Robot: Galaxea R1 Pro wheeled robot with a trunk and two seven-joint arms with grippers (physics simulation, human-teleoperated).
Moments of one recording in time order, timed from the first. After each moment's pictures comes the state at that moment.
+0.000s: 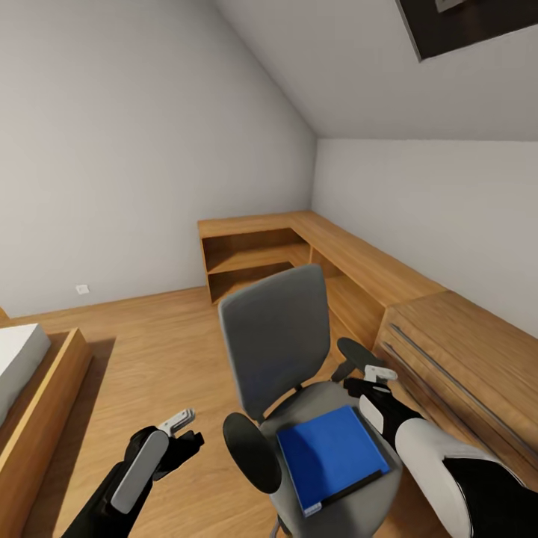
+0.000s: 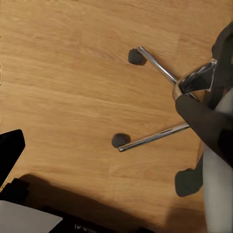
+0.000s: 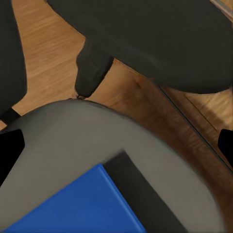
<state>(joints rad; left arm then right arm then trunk) -0.37 0.04 -0.15 -1.11 0.98 0.68 0.71 -0.90 -0.01 -0.02 -0.15 -0.15 0.04 -0.21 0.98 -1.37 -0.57</state>
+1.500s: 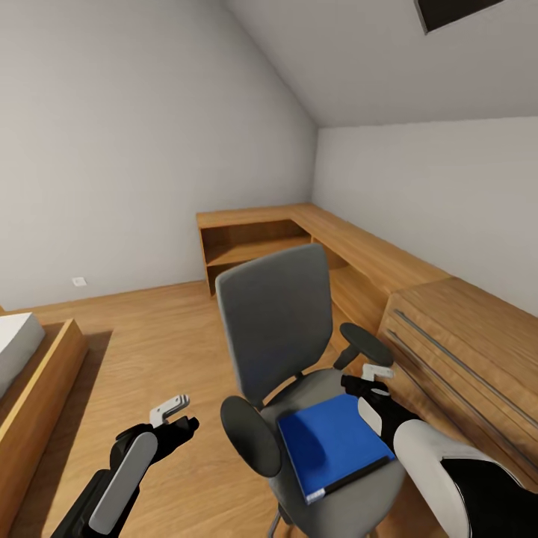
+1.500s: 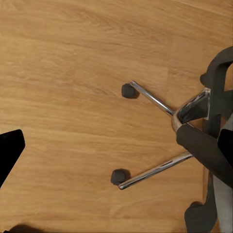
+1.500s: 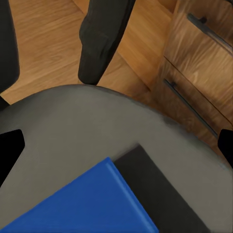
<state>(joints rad) -0.29 0.07 -0.16 -1.38 0.93 0.68 0.73 -0.90 -0.01 -0.01 -0.14 -0.15 -0.04 -0.19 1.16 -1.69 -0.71</state>
